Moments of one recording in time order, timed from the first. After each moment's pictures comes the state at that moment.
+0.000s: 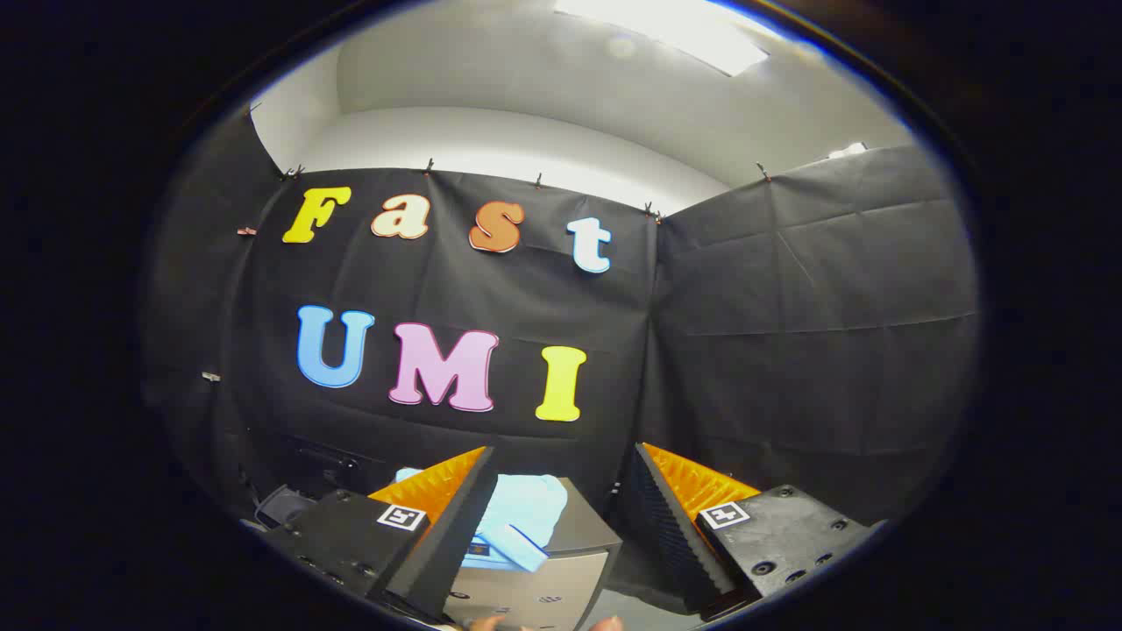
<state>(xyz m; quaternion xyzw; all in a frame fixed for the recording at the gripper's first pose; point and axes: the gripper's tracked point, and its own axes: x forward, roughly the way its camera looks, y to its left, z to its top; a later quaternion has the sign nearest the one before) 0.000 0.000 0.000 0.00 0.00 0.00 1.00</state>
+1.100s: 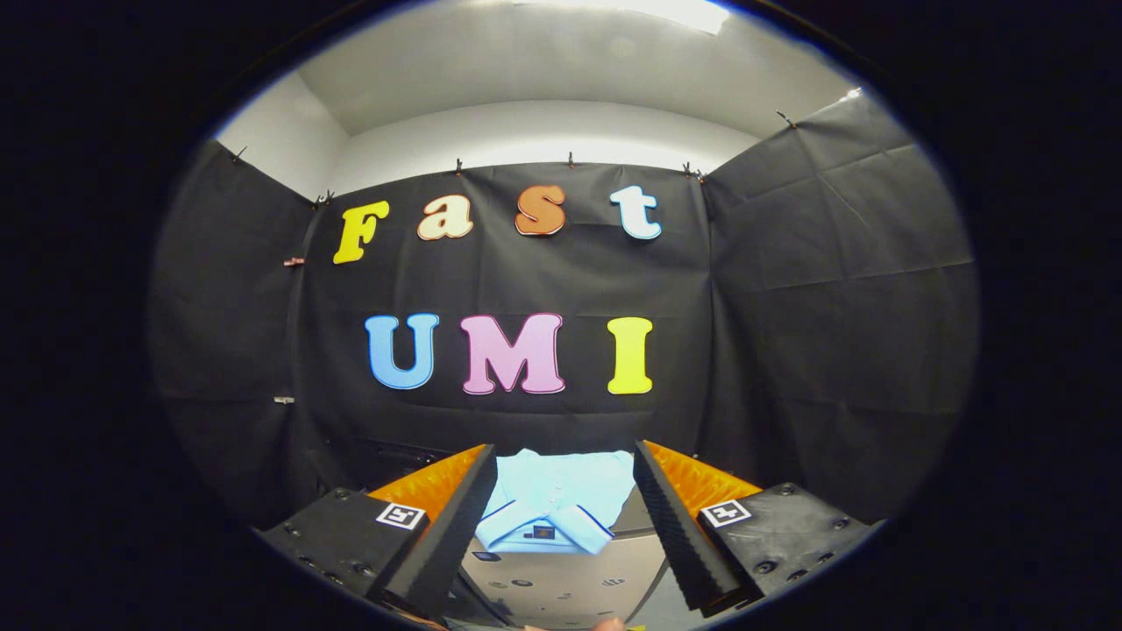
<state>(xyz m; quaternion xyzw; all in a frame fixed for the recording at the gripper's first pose) -0.008 0.036 -0.018 0.06 0.05 0.13 0.99</state>
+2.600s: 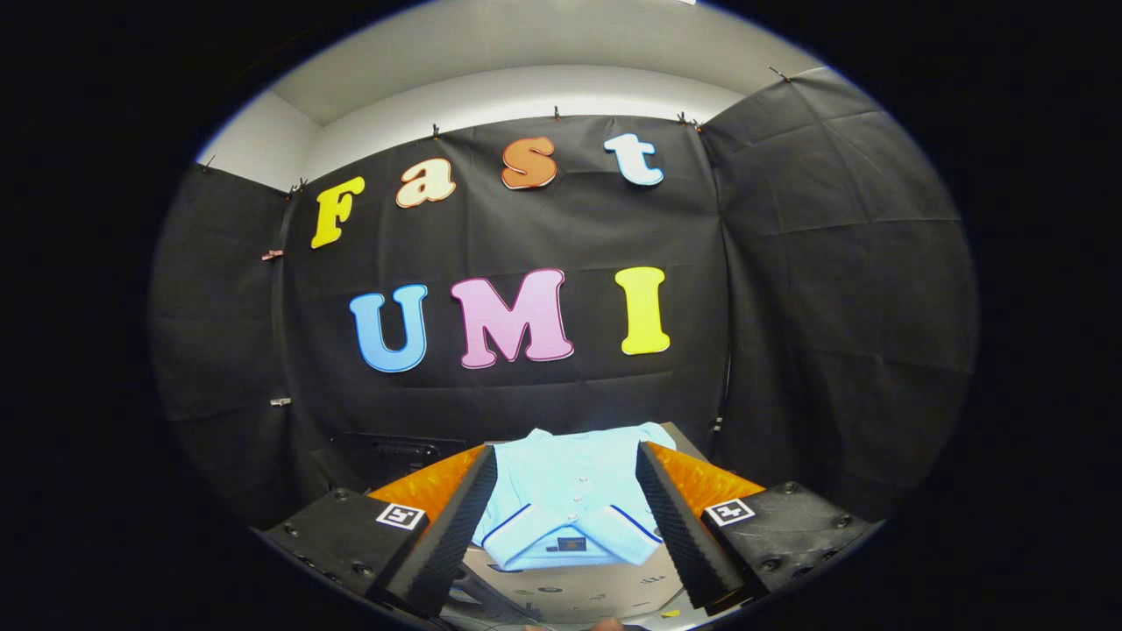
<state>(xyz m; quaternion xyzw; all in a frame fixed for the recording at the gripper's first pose) 0.084 0.093 -0.082 0.10 0.14 0.13 0.98</state>
